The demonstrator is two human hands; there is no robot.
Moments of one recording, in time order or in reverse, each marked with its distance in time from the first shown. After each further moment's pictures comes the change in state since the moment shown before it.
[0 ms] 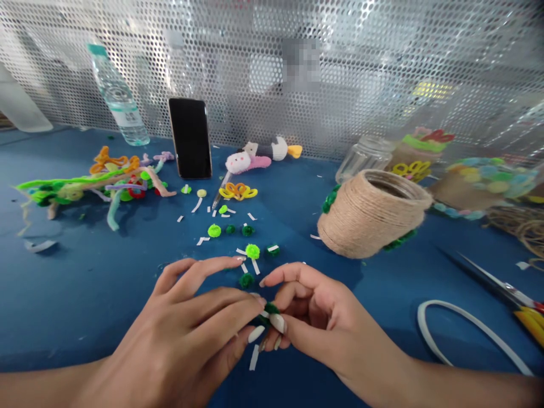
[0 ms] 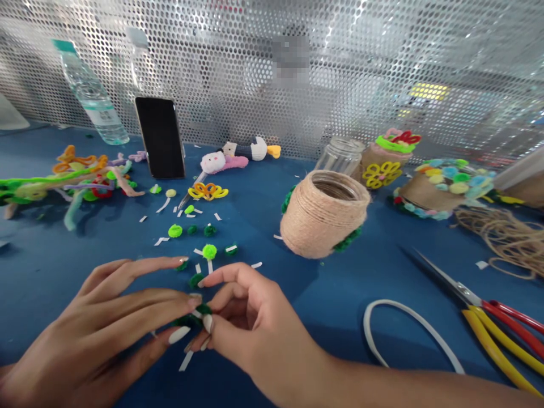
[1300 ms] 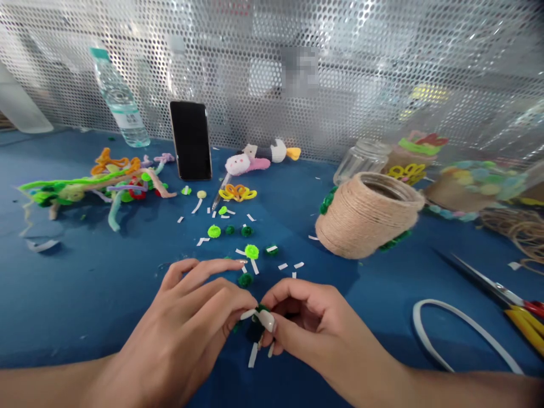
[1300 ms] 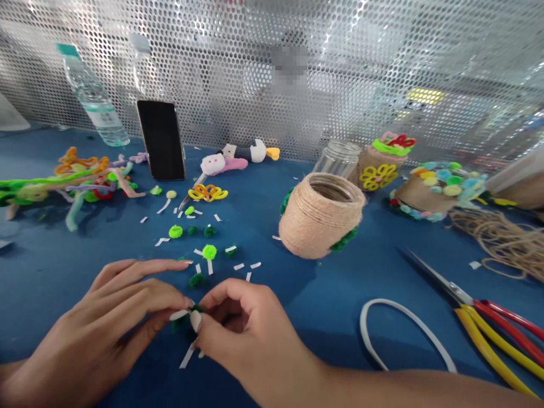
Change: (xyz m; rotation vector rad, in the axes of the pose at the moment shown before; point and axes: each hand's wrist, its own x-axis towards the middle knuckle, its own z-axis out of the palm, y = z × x) left_hand -0.001 -0.002 0.002 -0.061 -0.065 -0.091; right_hand 0.000 0.003 0.007 -0.208 0.089 0.082
